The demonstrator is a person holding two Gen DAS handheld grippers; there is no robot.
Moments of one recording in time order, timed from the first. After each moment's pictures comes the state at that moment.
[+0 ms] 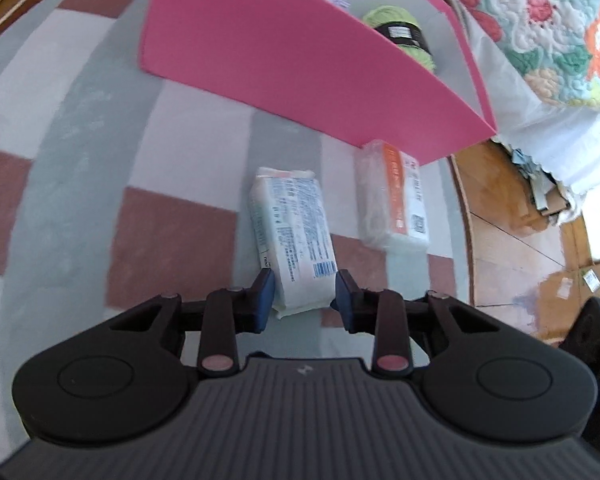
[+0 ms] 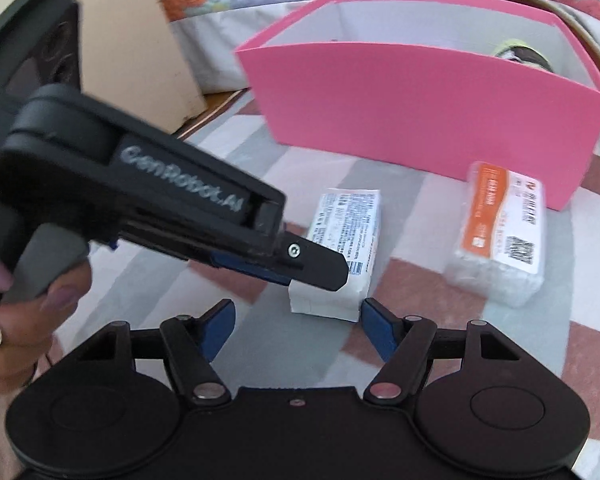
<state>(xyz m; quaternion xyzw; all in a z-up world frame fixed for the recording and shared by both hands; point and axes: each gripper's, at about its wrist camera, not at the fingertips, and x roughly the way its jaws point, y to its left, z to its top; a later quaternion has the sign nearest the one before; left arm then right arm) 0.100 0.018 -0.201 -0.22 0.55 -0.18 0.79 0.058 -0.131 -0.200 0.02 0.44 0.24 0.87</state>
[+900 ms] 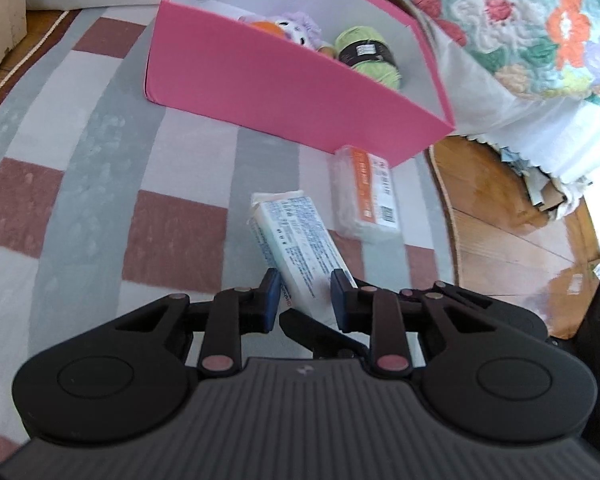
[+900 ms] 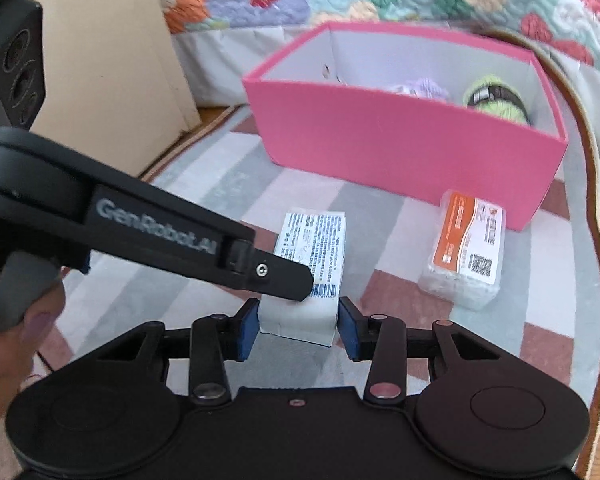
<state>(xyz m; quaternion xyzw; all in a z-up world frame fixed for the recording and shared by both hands) 0.064 0.011 -0.155 -0.19 0.51 -0.18 0.82 0.024 -0.134 -0.160 0.00 0.42 0.20 0.88</state>
